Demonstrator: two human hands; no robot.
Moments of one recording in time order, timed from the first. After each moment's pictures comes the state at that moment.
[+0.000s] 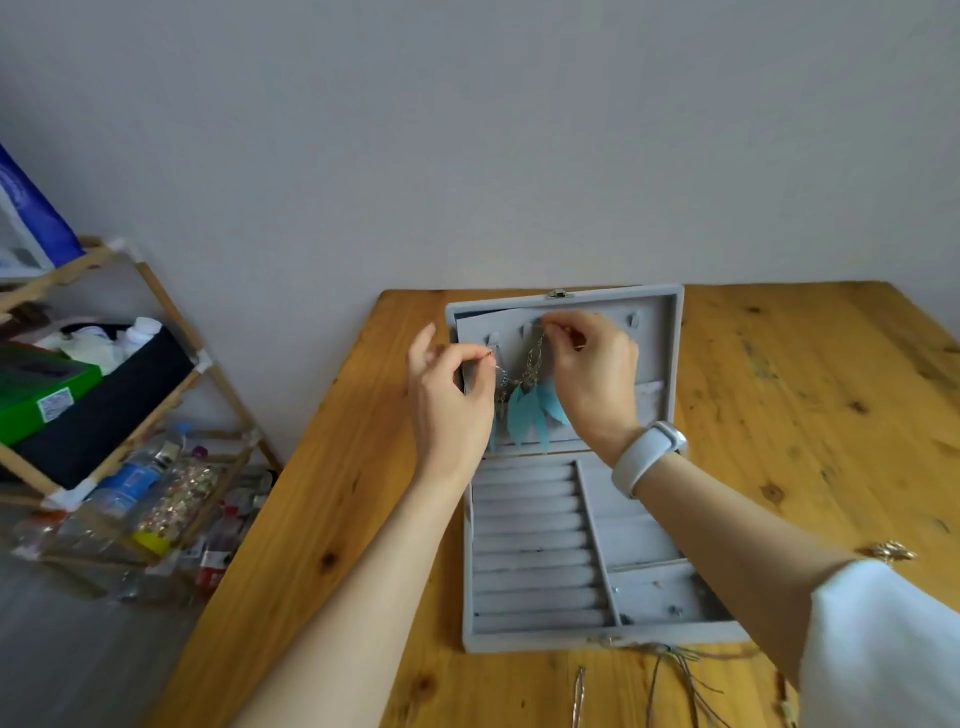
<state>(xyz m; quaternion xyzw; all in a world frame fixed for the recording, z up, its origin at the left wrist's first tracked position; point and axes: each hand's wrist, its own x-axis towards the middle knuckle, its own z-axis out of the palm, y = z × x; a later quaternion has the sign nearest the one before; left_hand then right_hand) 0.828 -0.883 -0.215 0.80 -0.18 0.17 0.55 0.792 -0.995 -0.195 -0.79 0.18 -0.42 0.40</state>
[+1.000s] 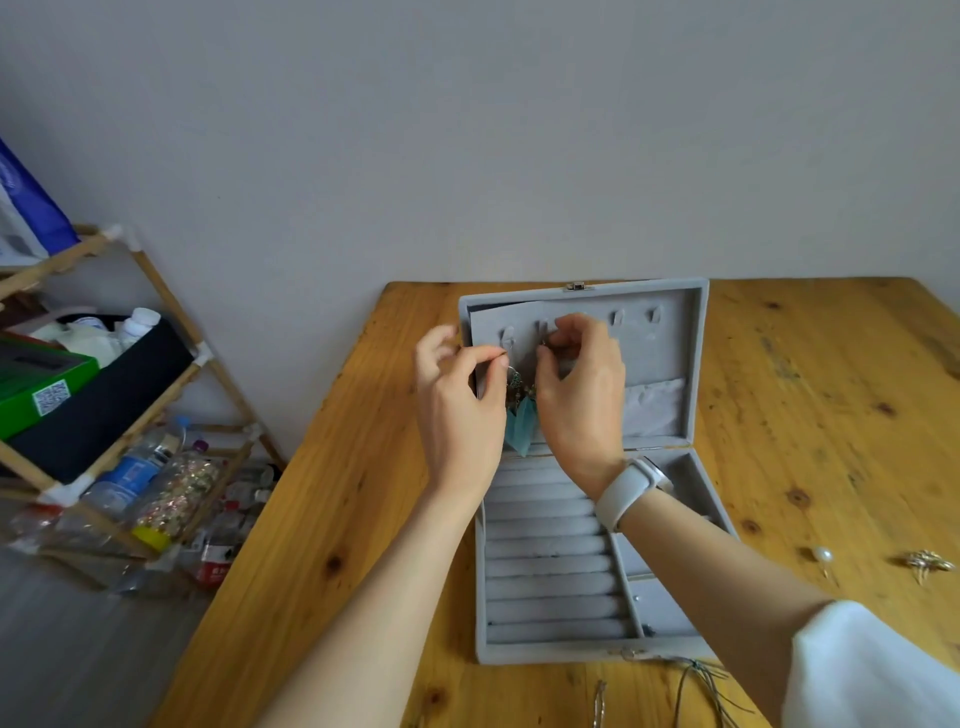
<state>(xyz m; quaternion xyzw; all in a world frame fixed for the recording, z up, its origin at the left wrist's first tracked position) 0.830 -0.883 -0.225 0.79 -0.20 0.25 0.52 0.798 -0.970 -0.222 -0.79 0.17 -0.44 0.39</state>
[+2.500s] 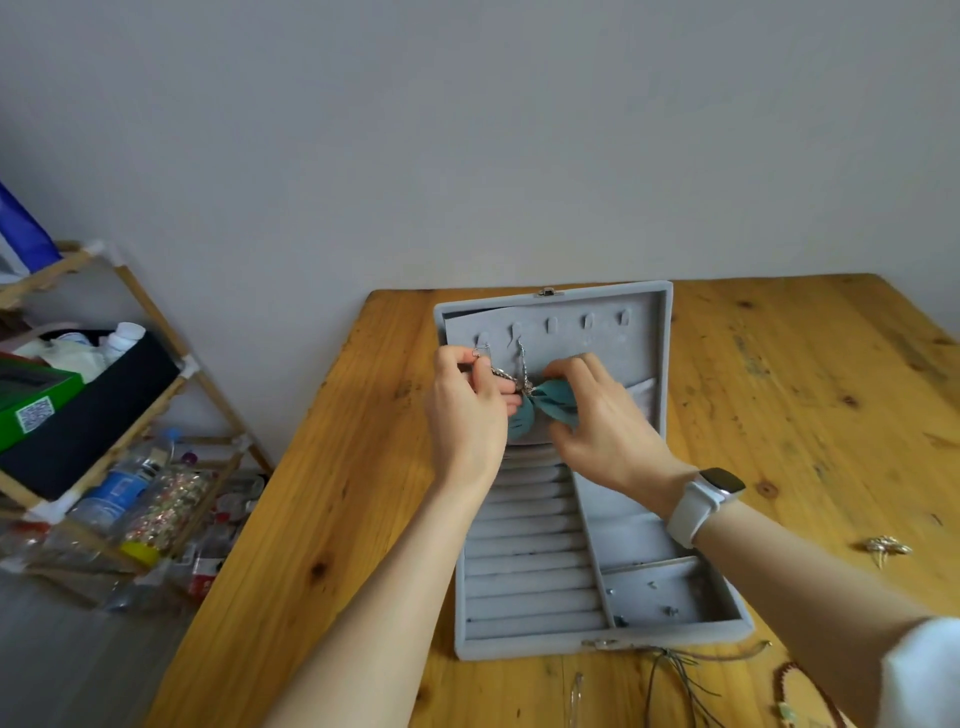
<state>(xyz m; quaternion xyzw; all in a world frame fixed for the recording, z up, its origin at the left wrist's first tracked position) 0.813 -0.905 -0.209 0.75 -0.11 0.04 0.65 0.758 -1.017 -0.225 -0.94 0.06 -0.20 0.26</state>
